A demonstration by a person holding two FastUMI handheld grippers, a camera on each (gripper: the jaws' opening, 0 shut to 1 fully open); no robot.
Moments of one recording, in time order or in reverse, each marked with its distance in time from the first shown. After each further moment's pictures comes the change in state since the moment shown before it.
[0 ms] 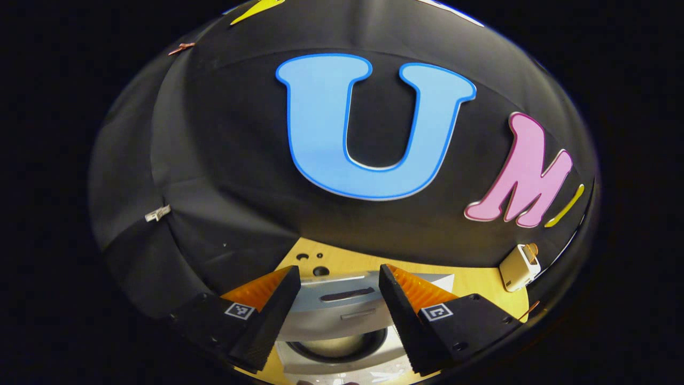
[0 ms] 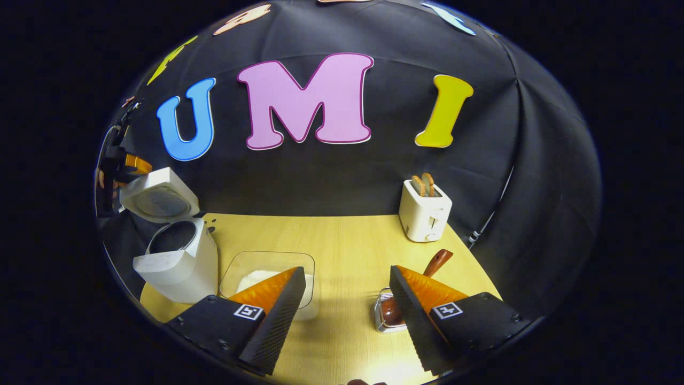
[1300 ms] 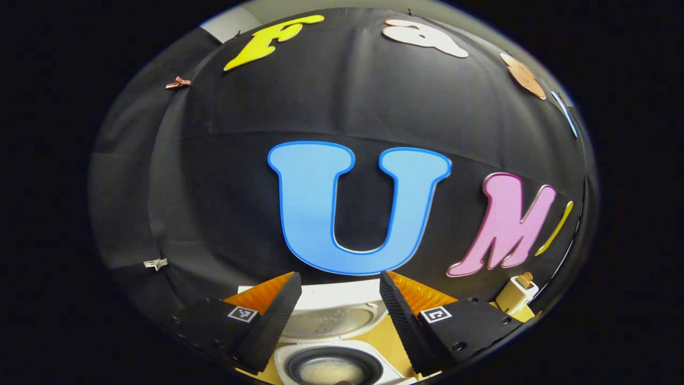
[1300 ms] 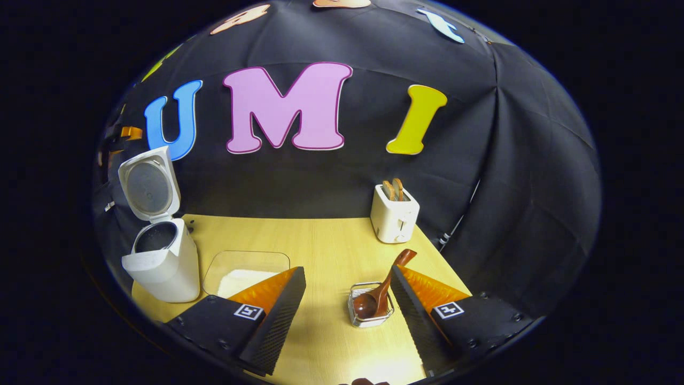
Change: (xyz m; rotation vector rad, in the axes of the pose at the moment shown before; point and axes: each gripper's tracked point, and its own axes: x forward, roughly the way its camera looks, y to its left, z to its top) left arm 0.003 0.005 0.147 0.052 -0.403 -0.048; right arm -0.034 -0.015 0.003 -0.031 -0.040 -0.169
